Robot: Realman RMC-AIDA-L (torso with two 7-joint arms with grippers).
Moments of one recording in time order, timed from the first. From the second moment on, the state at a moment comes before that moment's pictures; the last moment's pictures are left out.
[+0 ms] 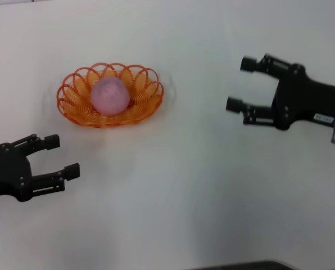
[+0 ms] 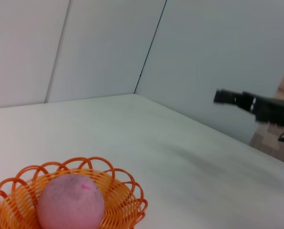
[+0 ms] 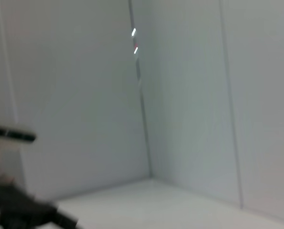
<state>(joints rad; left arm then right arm) -0.31 -2.16 0.45 0.80 2.19 1.80 -1.31 0.32 2.08 -0.70 -0.58 -1.72 -1.68 1.01</state>
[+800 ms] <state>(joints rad) -0.31 -2.16 0.45 0.80 2.19 1.82 -1.32 0.35 2.09 -0.72 -0.60 -1.85 -1.62 1.09</state>
